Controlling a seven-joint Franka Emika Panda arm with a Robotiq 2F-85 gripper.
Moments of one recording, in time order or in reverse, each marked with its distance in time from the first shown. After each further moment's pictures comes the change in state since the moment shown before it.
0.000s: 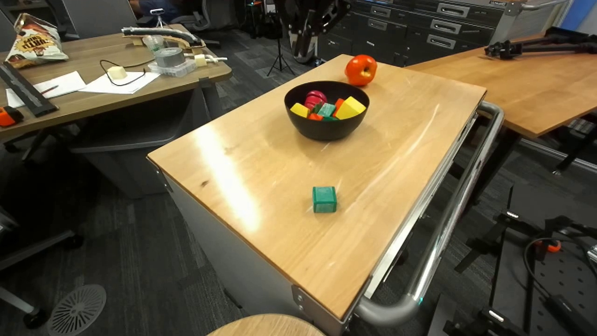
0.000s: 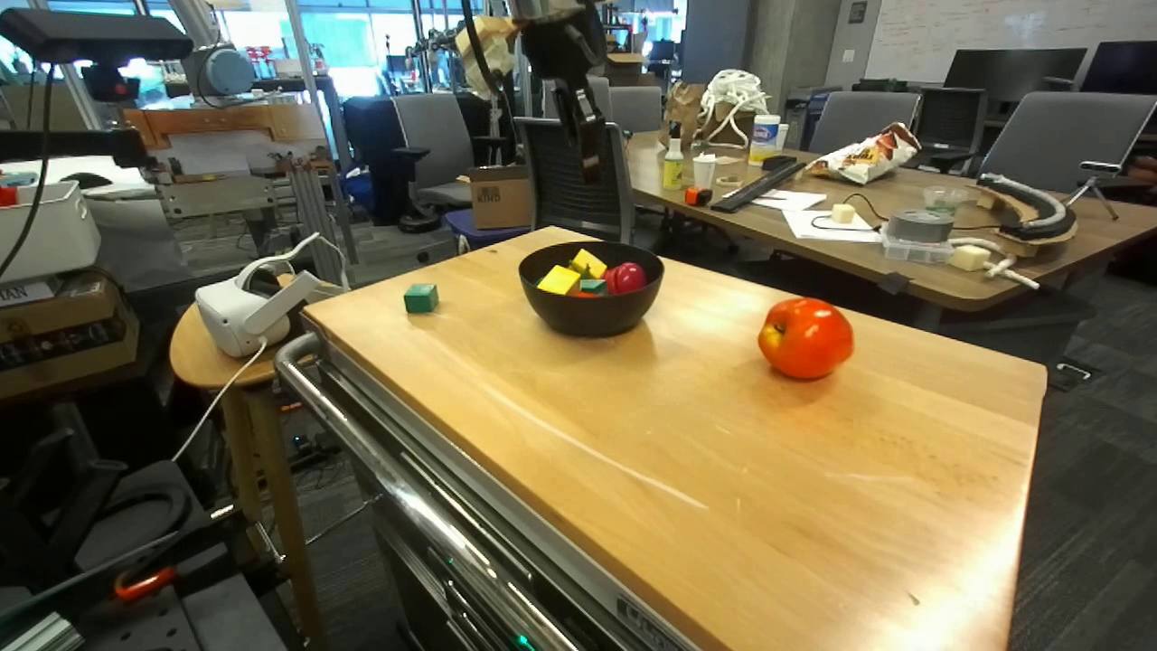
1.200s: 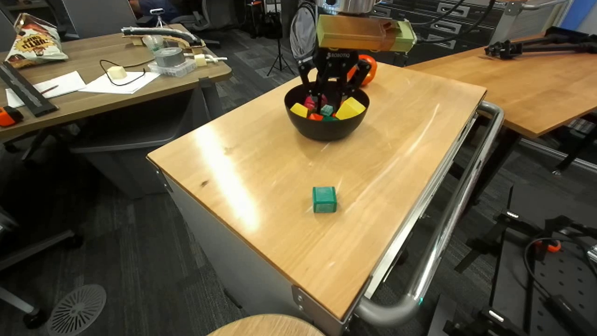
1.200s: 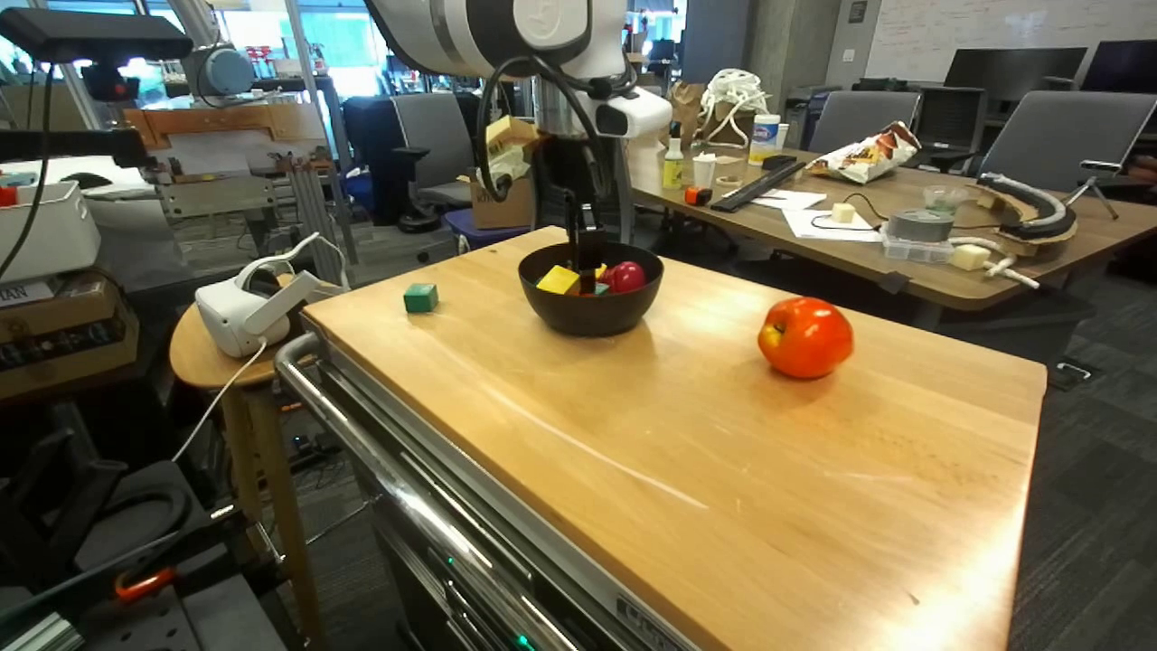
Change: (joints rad) arm -0.043 0.147 -0.017 -0.025 0.090 -0.072 -0.020
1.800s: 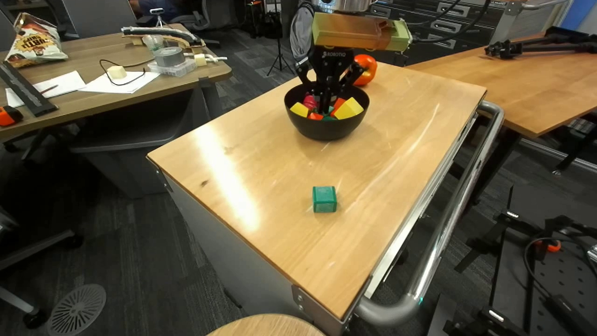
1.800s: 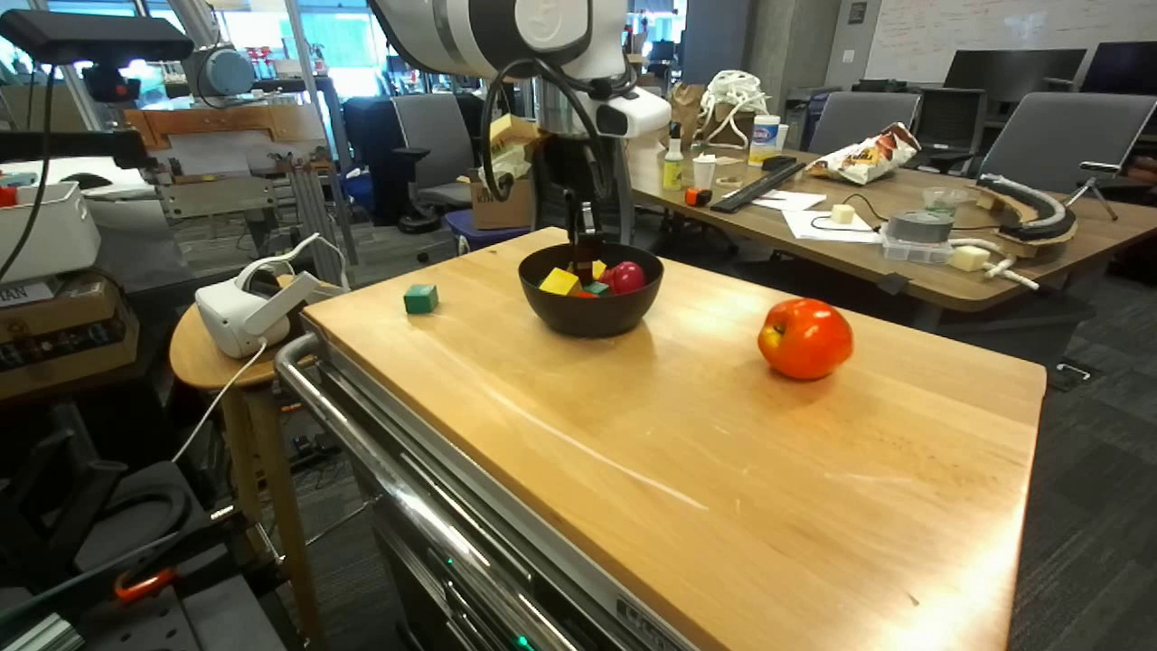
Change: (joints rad) arm 0.002 0.009 0.006 0.016 0.015 0.001 -0.008
